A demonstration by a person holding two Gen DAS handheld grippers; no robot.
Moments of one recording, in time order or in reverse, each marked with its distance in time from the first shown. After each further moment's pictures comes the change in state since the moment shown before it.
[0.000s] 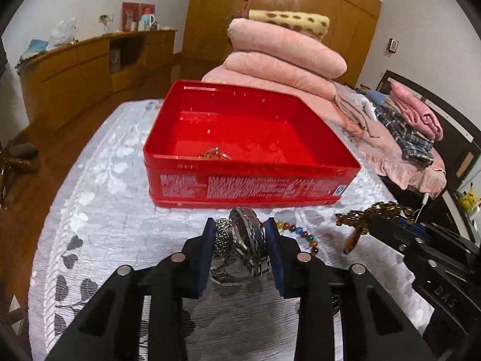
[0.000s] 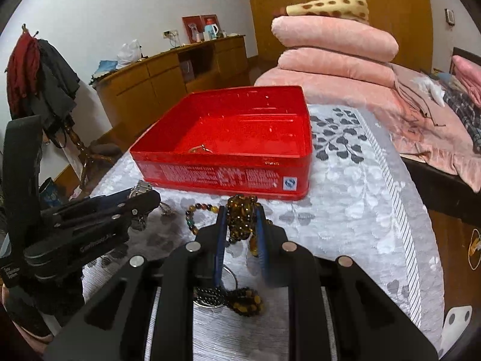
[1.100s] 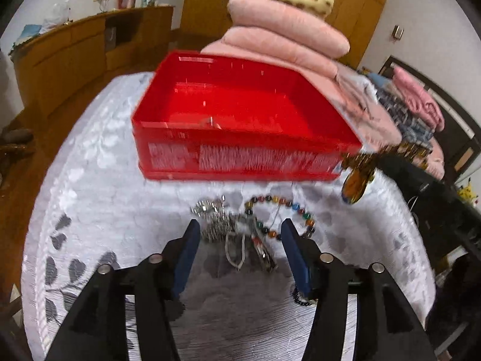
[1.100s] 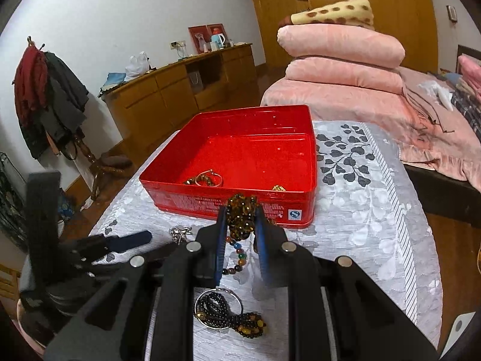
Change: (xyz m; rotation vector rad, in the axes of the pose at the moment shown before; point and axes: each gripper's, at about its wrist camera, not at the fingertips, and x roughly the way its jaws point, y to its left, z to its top) left arm 0.018 -0.008 -0.013 -0.014 0.152 -0.006; right arm -0.005 -0.006 0.025 0.021 -0.038 0.059
